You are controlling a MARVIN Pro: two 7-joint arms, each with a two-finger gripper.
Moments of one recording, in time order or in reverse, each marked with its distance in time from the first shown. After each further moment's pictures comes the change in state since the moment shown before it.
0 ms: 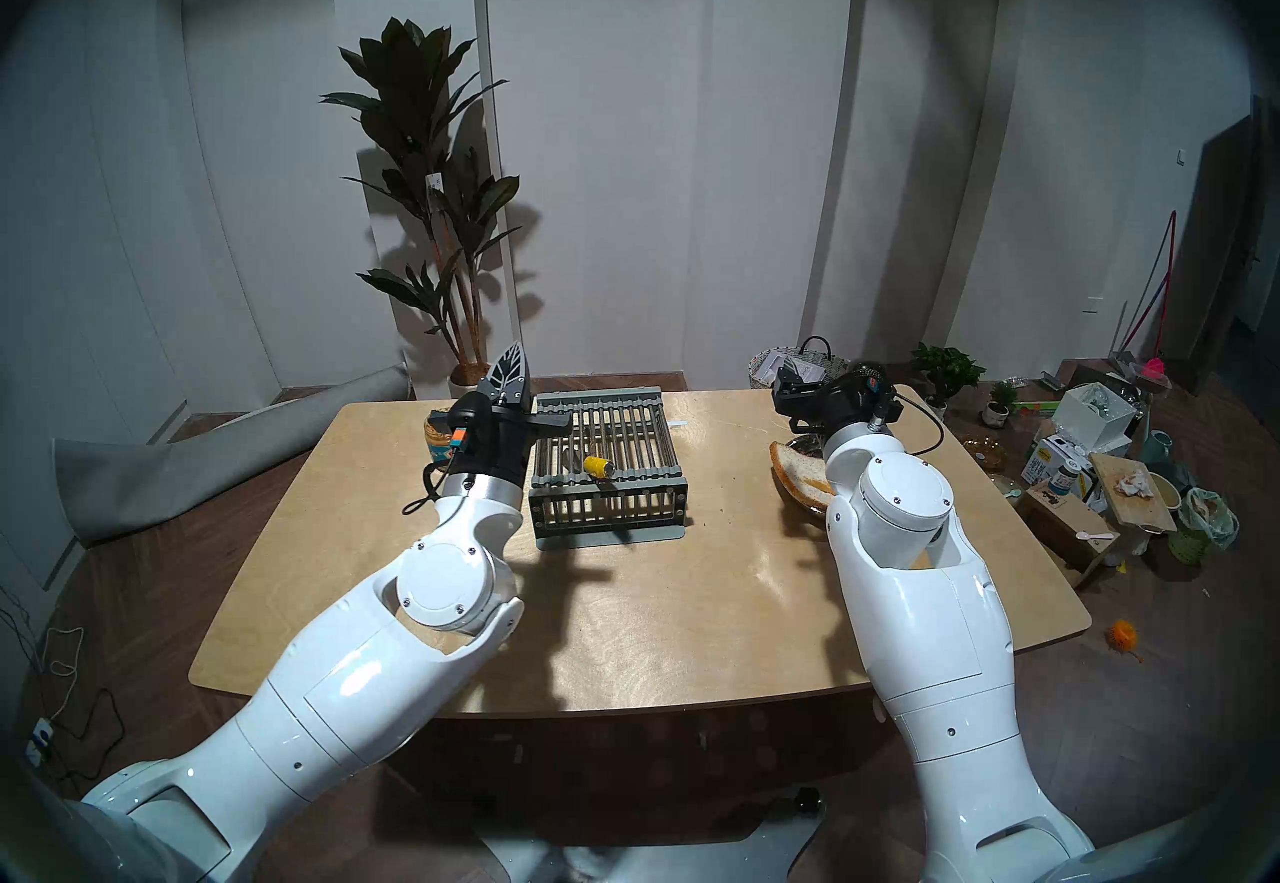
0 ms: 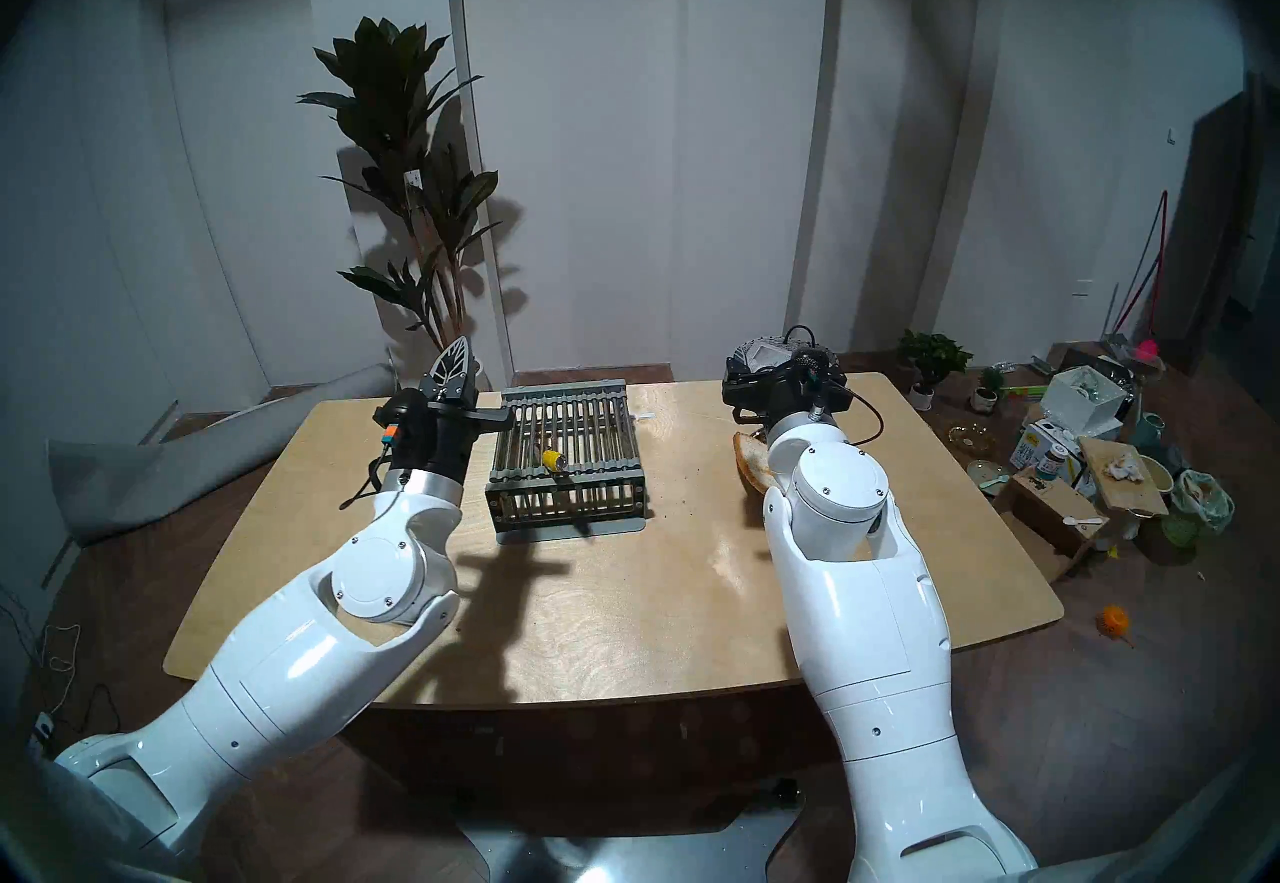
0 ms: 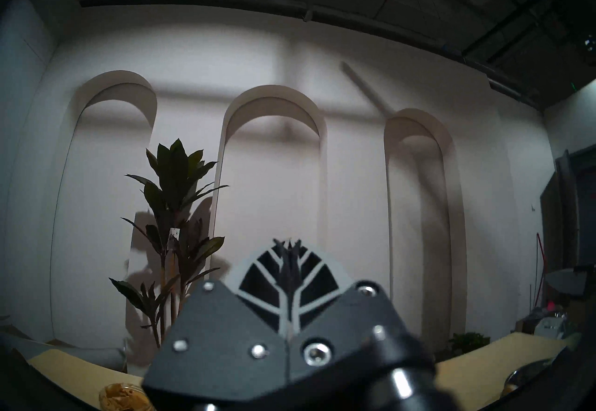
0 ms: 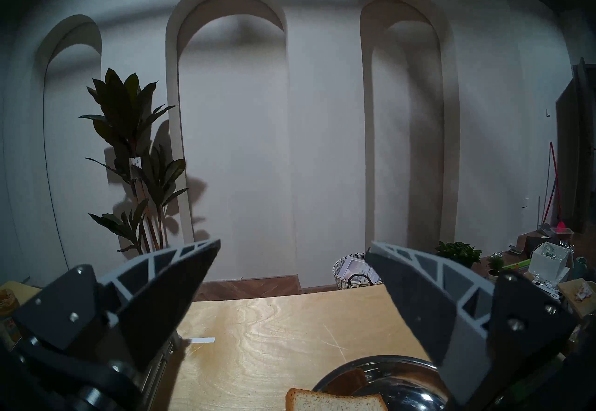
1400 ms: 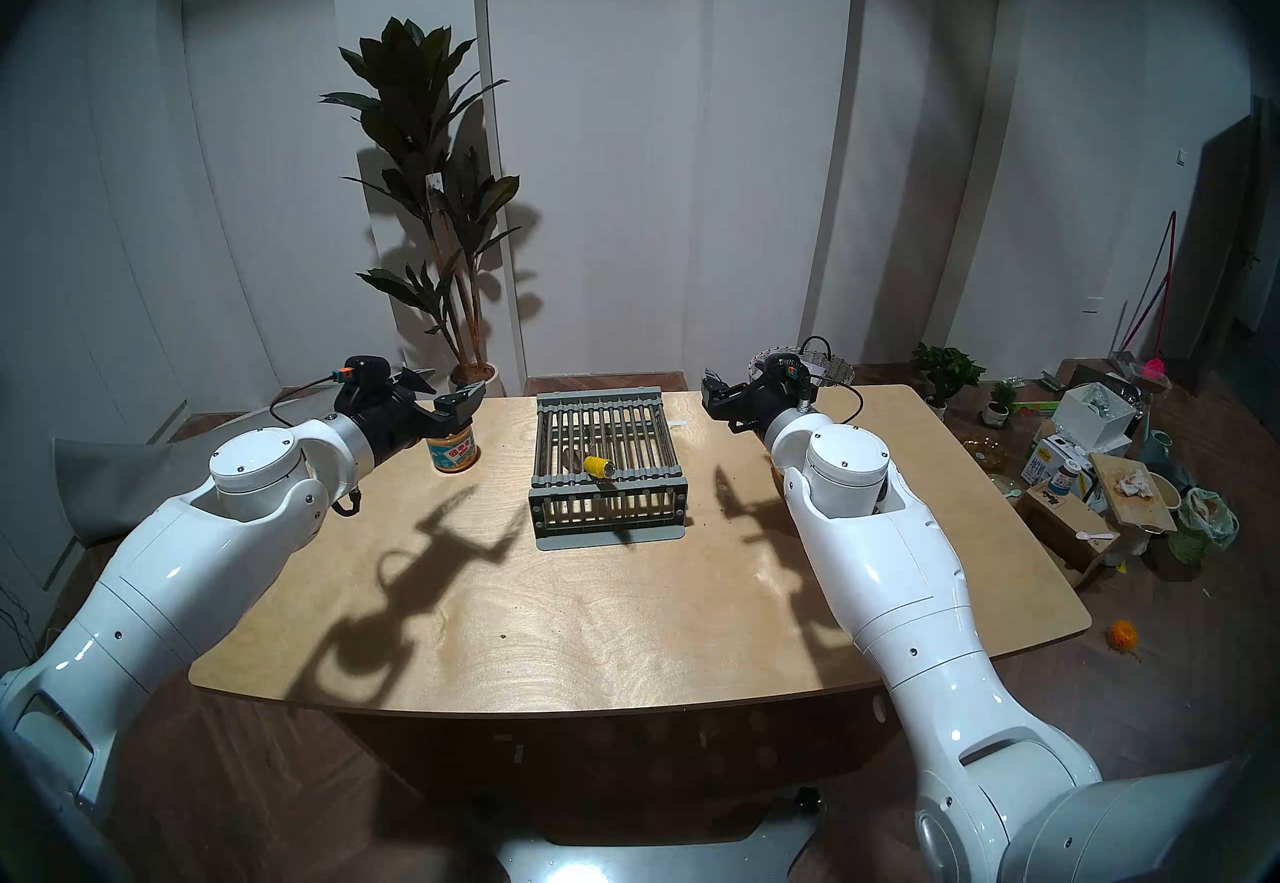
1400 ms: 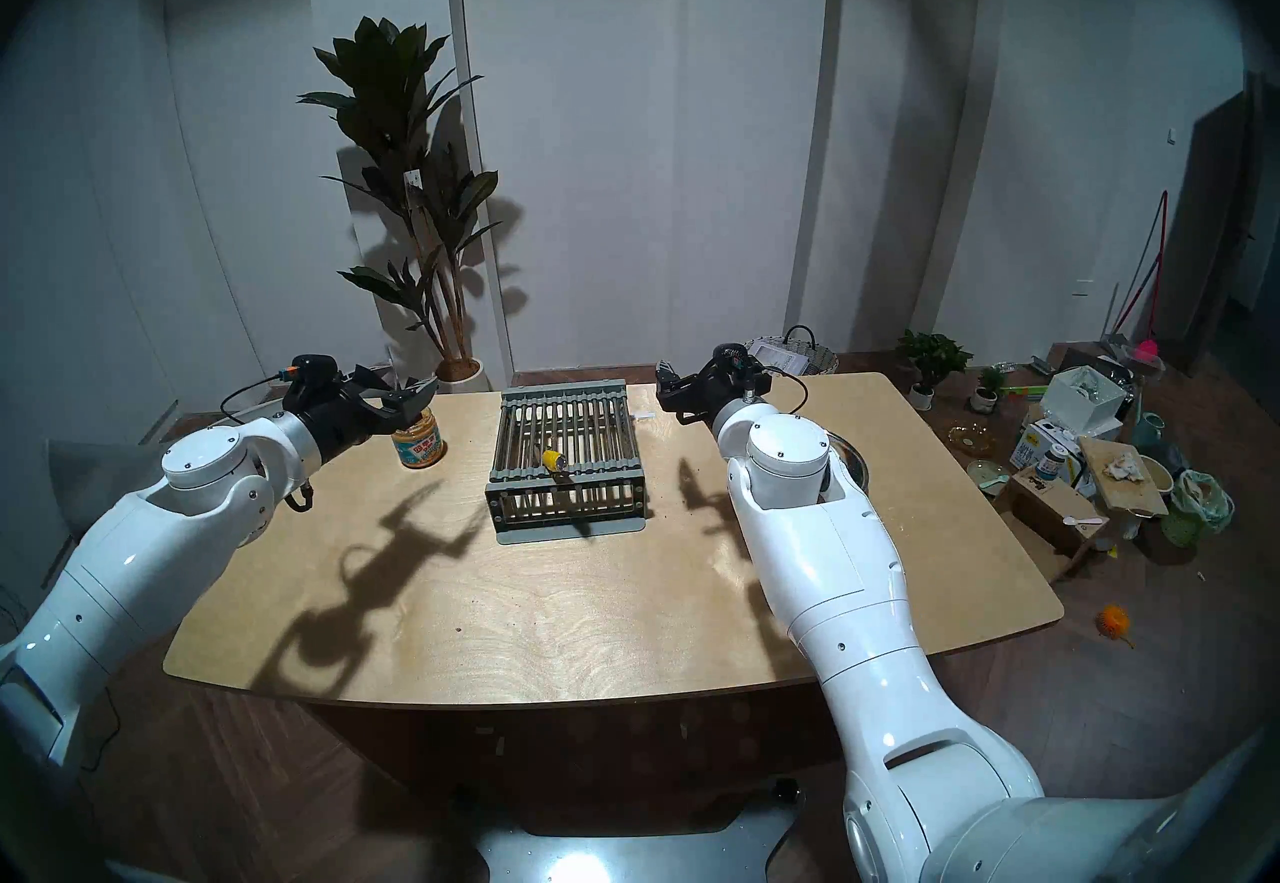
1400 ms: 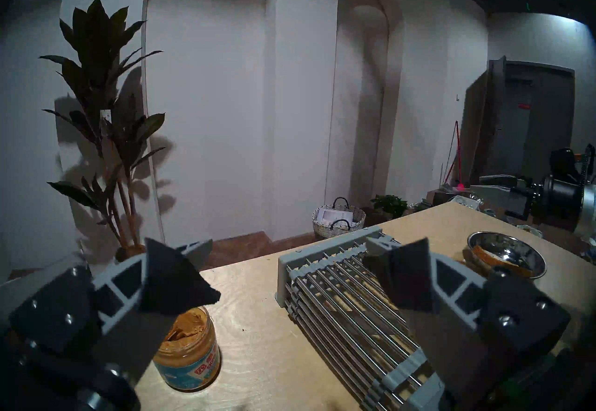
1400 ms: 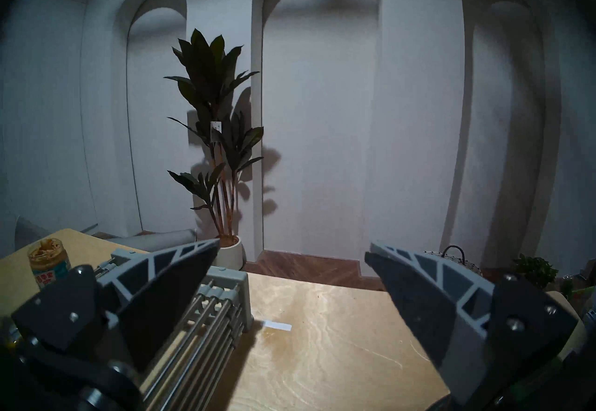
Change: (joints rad) left arm -0.076 0.311 -0.188 0.146 -0.534 0.433 -0.659; right arm 0.222 0.025 -0.114 0.325 0.022 -0.061 0.236
